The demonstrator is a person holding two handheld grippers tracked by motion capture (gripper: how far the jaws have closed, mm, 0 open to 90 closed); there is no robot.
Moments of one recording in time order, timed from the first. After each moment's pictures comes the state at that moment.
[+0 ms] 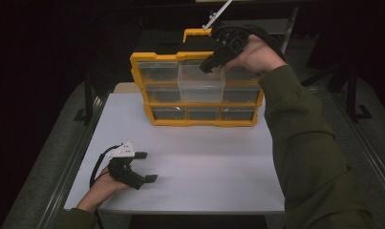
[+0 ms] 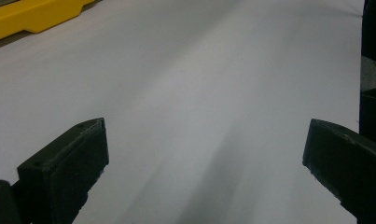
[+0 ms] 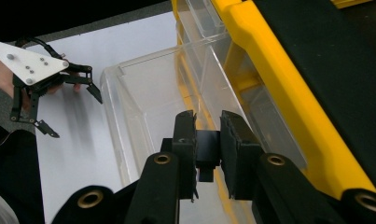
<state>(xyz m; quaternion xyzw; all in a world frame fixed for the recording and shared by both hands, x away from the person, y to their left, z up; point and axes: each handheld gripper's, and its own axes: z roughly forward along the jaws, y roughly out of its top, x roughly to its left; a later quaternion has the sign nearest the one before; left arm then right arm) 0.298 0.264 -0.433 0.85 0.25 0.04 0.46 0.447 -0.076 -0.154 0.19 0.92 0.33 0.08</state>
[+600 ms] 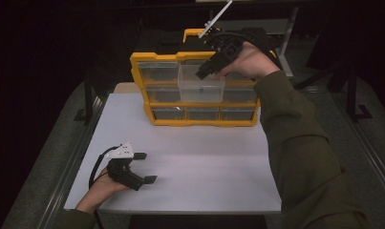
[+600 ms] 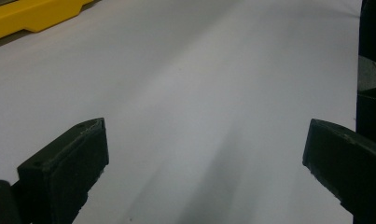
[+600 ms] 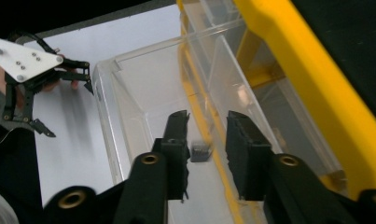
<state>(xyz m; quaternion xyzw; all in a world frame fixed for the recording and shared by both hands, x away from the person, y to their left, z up) 0.295 0.266 -0.434 0.85 0.25 0.04 0.46 0.448 -0.068 -0.167 0.19 0.92 0.33 0.07</state>
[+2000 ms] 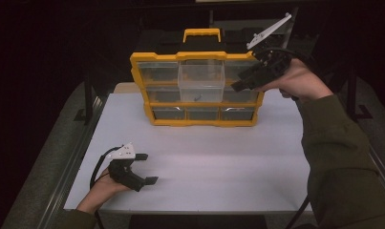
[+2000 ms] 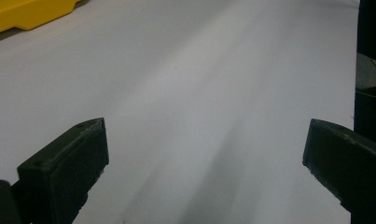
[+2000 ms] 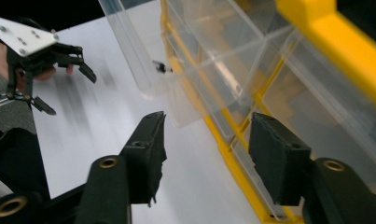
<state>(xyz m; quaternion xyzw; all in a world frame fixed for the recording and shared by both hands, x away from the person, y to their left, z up) 0.294 0.263 -0.435 0.85 0.25 0.04 0.46 0.402 -0.161 -0.185 0.25 0.90 0.36 0.09</state>
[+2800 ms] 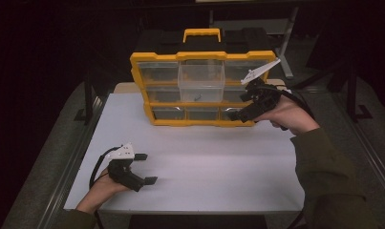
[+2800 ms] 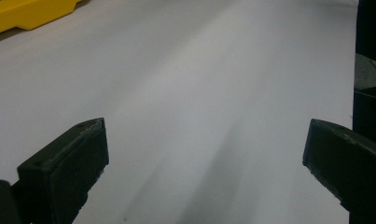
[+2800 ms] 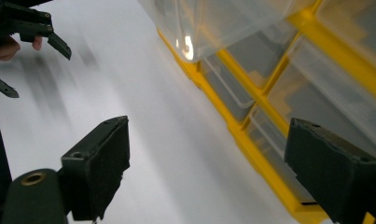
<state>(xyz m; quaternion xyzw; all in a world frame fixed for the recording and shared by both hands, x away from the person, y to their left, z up) 0.294 0.264 -0.435 0.85 0.25 0.04 0.46 0.381 -0.155 -0.266 0.28 0.88 0.36 0.11</state>
